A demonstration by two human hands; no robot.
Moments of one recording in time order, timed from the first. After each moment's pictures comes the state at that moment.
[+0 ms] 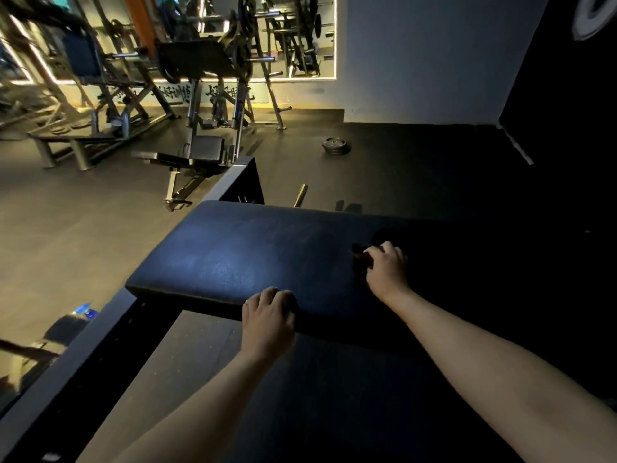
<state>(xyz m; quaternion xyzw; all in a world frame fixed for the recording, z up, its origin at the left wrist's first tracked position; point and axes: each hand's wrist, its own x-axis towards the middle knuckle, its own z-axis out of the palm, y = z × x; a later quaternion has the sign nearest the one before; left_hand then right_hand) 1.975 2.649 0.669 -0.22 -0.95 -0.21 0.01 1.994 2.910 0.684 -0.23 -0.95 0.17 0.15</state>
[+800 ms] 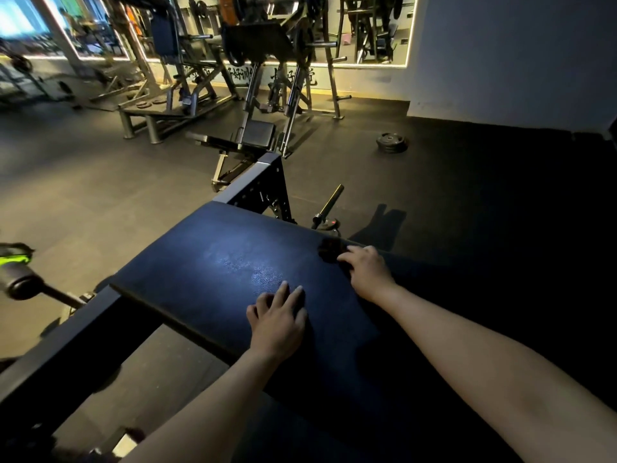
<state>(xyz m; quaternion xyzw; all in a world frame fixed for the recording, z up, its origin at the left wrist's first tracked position) 1.926 2.786 0.673 -0.08 -0.98 -0.15 -0.08 1.860 3.013 0.661 0.02 -0.98 0.21 0.05</state>
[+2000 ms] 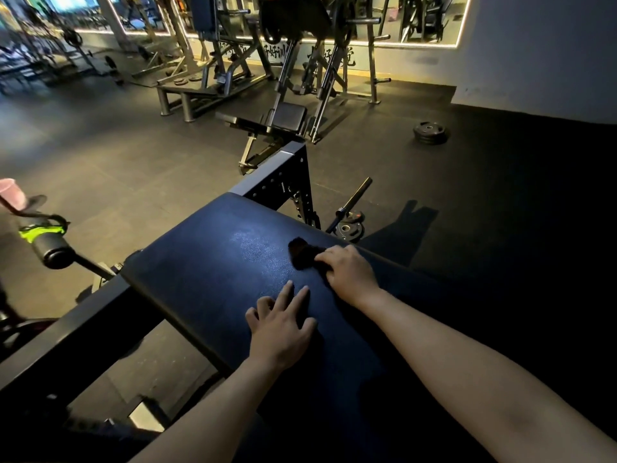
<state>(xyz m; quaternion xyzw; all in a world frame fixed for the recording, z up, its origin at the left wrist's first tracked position) 1.904 2.795 0.672 -0.02 -0.99 -0.11 -0.08 1.812 2.968 0.675 0.14 -0.96 0.22 0.05</state>
